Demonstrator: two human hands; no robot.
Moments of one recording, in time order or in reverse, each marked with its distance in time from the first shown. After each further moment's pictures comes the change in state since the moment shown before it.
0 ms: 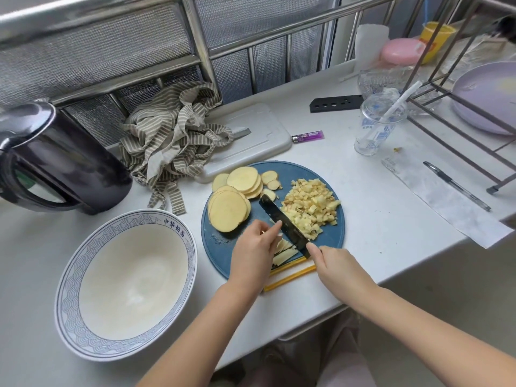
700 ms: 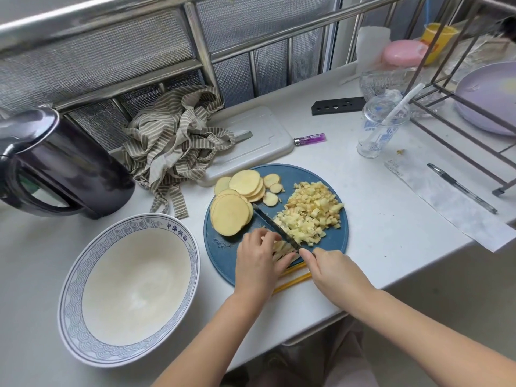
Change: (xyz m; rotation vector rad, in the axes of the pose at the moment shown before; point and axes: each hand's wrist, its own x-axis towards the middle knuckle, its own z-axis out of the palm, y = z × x) left_hand -0.013 -0.001 0.015 0.046 0.004 -0.122; right_hand 0.001 -0.012 0.002 -0.187 0.005 -0.088
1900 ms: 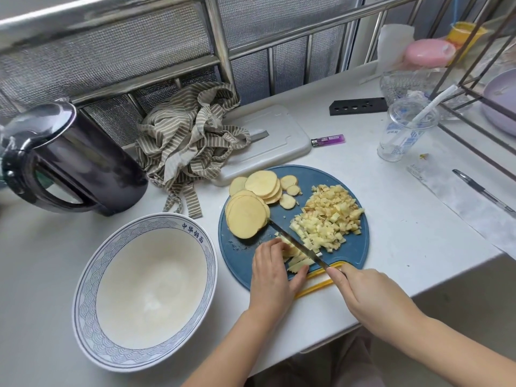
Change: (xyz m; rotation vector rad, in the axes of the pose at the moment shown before) left_hand -0.022 -0.018 0.016 -0.114 0.028 -0.061; right_hand -0.026 -0.004 -0.014 -0.079 0.006 -0.018
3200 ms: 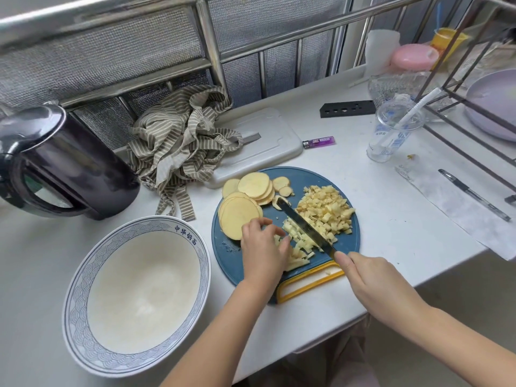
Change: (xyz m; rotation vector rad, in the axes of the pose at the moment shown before) left_hand 0.054 0.024 -0.023 -0.036 -0.099 -0.228; right_hand 0.002 0.010 -0.017 0.208 0.093 0.102
